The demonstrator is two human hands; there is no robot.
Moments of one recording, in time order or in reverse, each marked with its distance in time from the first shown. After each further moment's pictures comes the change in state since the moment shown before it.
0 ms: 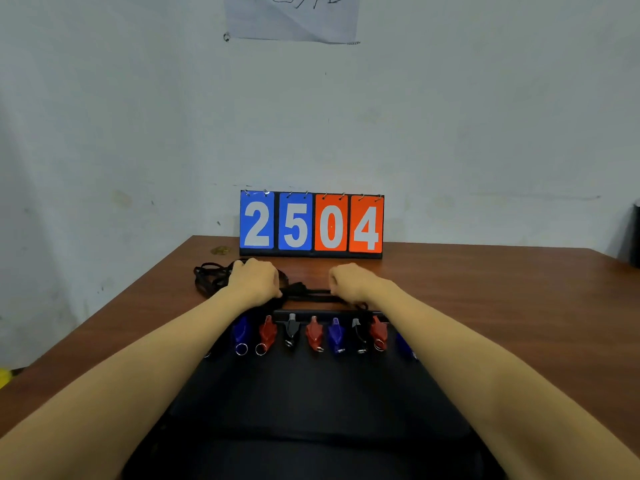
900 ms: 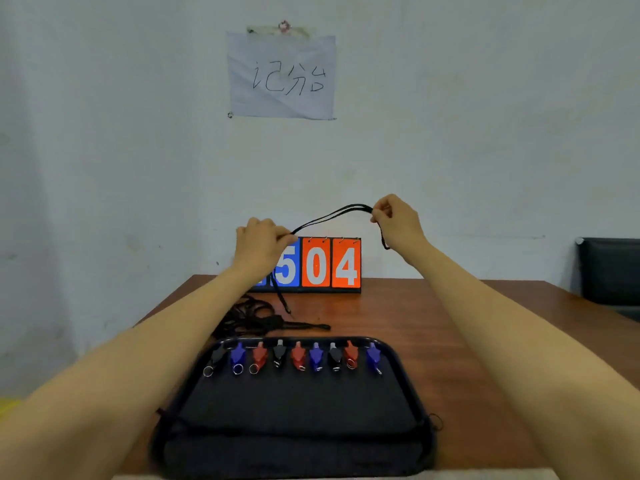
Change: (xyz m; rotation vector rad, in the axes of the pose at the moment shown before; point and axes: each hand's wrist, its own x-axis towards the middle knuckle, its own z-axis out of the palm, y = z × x) left_hand -0.058 0.061 -0.142 -0.411 0.477 0.008; right_hand -0.116 0.010 -0.154 0.680 0.832 0.033
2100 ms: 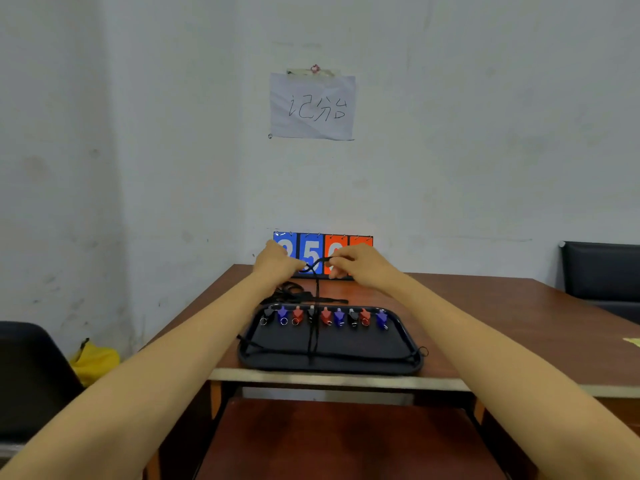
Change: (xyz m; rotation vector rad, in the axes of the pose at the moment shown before) left_hand -0.150 0.020 -0.103 -0.478 -0.128 -0.415; right_hand -0.180 -0.098 0.000 -0.135 -0.541 -0.136
